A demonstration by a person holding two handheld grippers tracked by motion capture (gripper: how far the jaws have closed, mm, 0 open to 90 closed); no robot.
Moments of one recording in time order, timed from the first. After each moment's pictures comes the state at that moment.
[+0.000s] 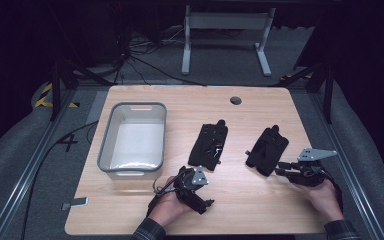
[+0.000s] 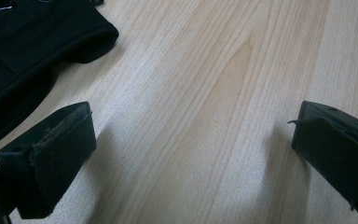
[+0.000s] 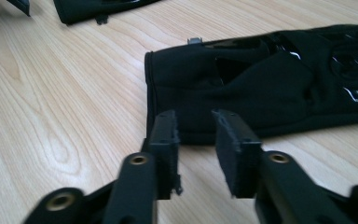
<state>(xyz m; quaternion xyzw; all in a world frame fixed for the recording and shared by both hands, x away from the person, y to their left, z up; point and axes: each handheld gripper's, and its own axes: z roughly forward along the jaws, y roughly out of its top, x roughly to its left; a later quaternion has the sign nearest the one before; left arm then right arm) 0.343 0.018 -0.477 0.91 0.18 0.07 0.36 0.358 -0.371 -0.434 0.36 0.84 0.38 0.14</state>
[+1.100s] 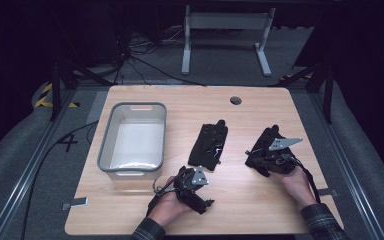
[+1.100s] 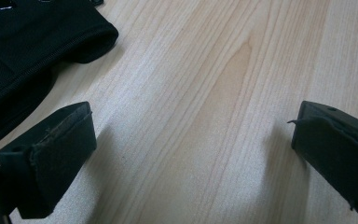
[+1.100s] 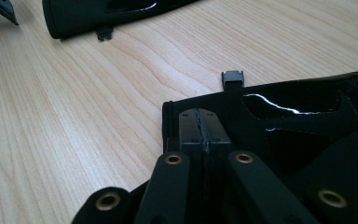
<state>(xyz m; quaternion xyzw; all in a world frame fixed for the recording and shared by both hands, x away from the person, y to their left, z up) 0.343 0.018 -0.477 0.91 0.18 0.07 0.36 0.407 -0.316 -0.454 0.34 0.86 0.37 0.09</state>
